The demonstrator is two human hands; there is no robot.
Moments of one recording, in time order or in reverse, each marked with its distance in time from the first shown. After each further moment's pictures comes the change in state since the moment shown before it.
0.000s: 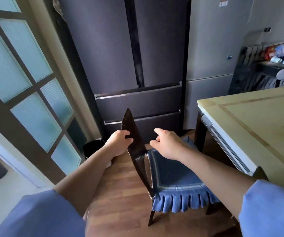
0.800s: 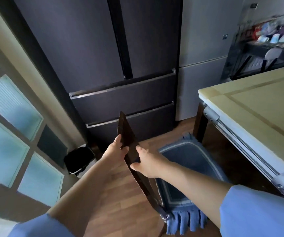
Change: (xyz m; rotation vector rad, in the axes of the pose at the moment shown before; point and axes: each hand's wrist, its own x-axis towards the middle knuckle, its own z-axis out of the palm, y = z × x) left_hand 0.207 -0.098 0.041 -0.193 -0.222 -0.071; right_hand 0.192 -0.023 0.108 -0.047 -0.225 0.106
